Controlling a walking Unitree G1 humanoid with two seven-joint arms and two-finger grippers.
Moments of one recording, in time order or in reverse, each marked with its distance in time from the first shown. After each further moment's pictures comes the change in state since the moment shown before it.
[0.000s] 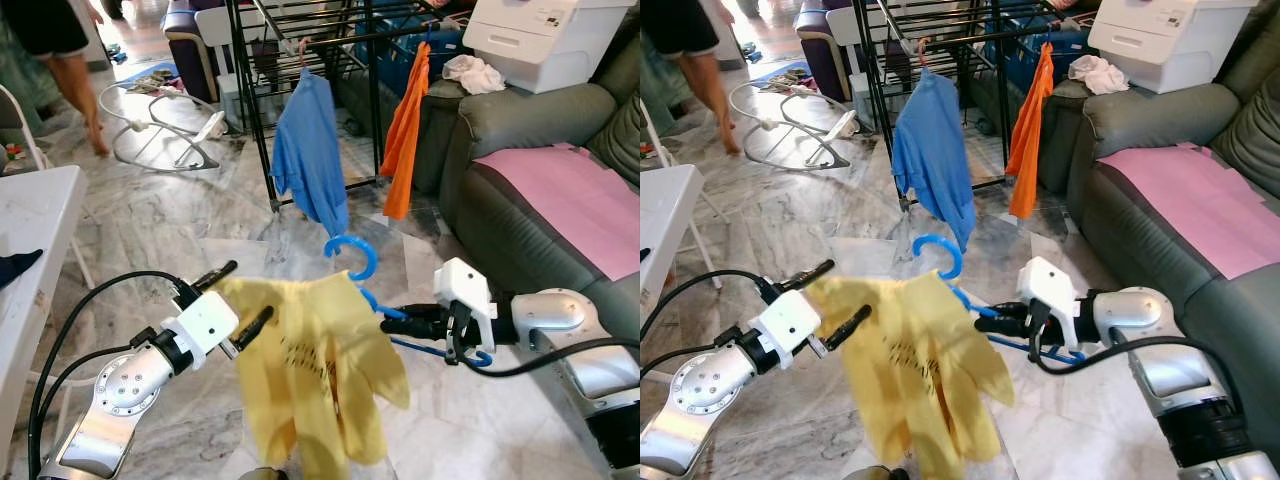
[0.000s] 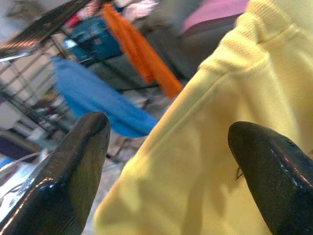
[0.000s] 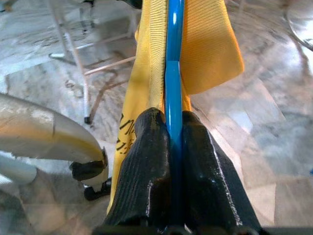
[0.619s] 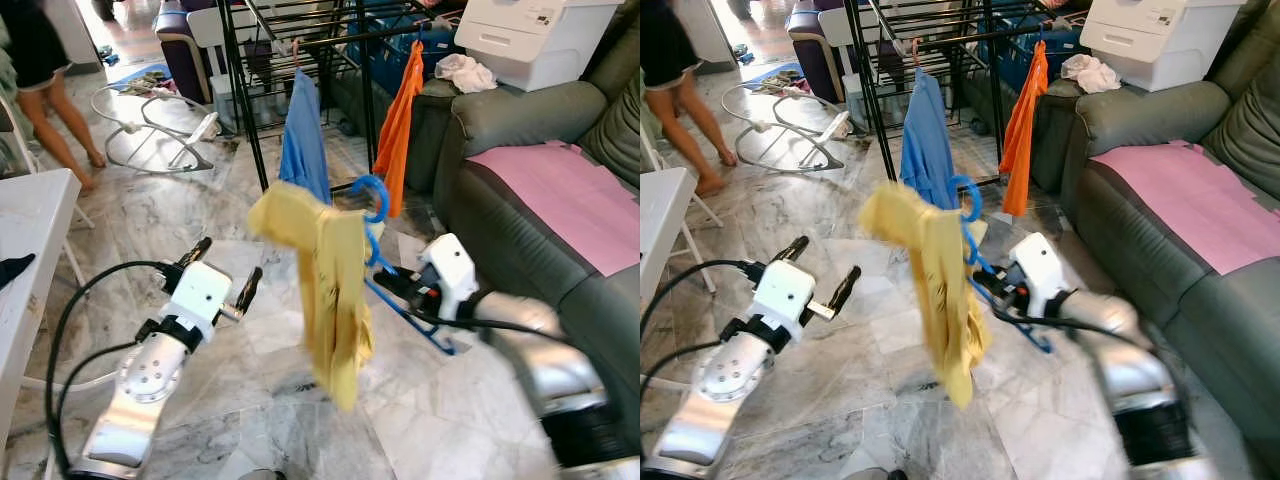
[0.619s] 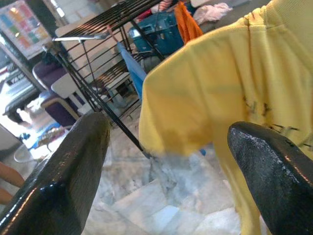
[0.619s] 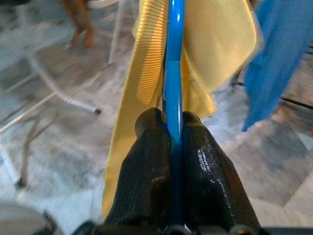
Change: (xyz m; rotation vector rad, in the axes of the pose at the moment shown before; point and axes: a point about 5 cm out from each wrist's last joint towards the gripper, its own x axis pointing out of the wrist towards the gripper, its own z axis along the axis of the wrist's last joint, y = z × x) left arm 0.014 0.013 0.005 -0.115 0.024 0.332; right arm 0.020 -0.019 -0.002 0.195 -0.071 -0.430
